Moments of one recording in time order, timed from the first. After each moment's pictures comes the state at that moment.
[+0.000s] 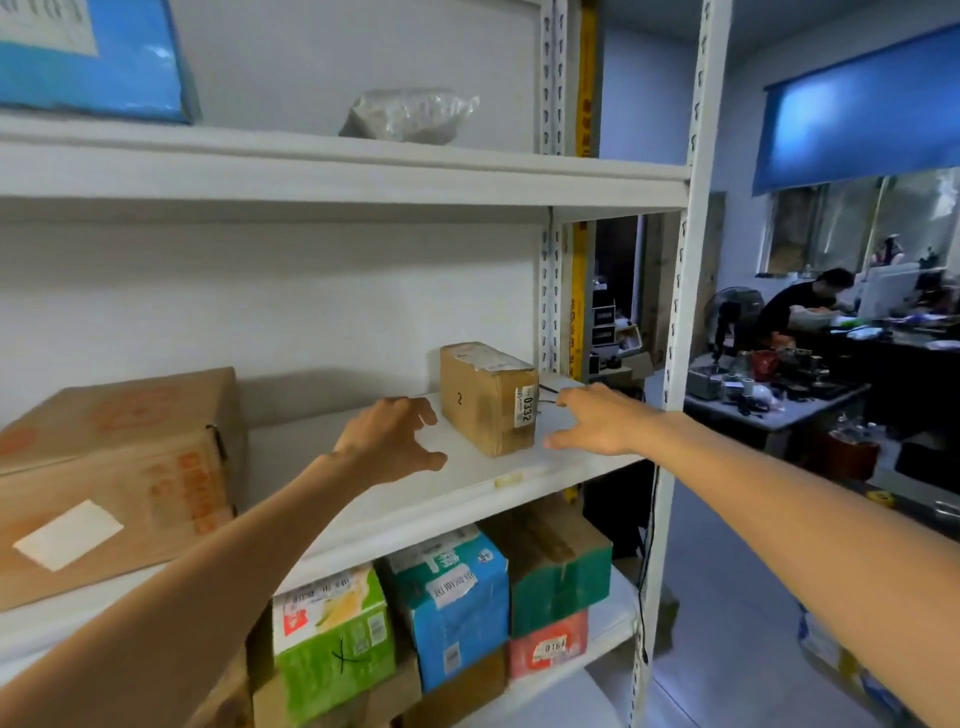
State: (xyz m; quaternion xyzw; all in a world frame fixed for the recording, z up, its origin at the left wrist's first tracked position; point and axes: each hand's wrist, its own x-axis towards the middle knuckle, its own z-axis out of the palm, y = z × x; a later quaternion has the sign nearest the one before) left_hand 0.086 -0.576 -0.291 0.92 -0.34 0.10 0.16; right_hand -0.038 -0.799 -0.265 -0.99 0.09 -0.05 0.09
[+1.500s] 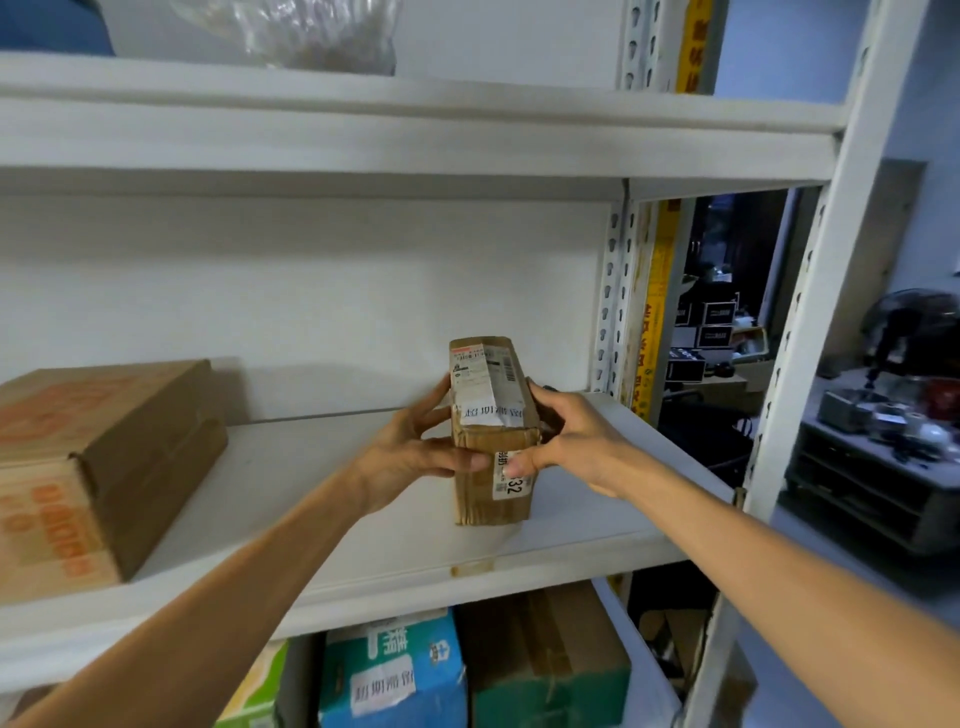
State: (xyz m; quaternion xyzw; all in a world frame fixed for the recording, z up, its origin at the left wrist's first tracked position) left_hand 0.150 -0.681 -0.306 0.70 -0.28 -0.16 0.64; right_hand 0.111 -0.890 -0.300 -0.80 -0.08 -0.01 0.60
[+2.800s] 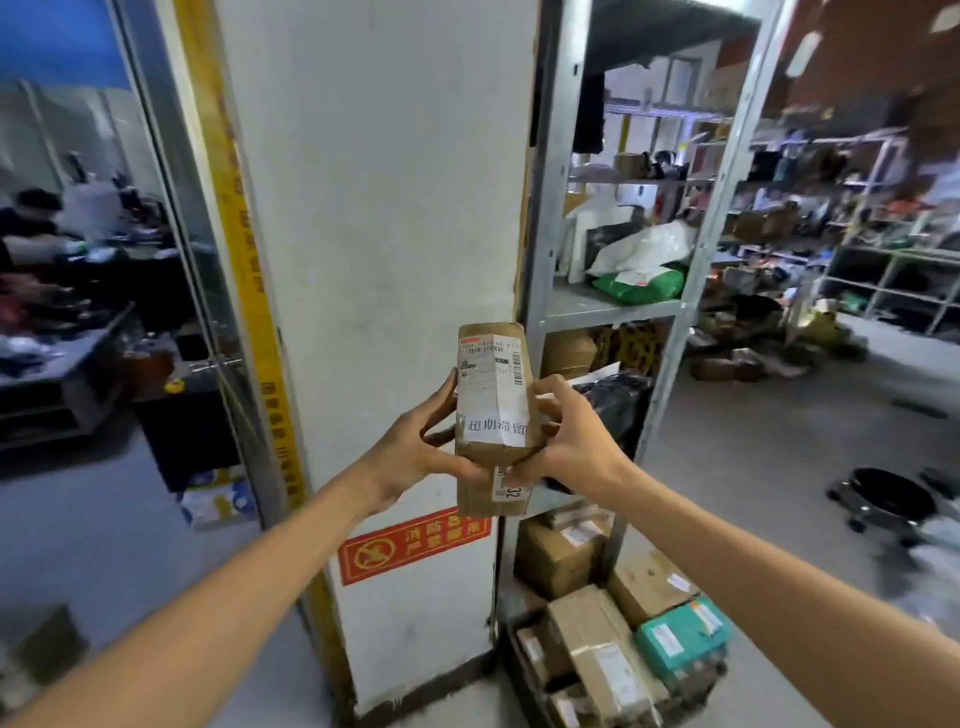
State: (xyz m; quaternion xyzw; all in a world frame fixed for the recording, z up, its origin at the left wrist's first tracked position) left_hand -0.432 -0.710 -0.379 0.26 -0.73 -0.57 0.26; right_hand -0.617 -0.616 -0.364 -0.56 0.62 -0.47 0.28
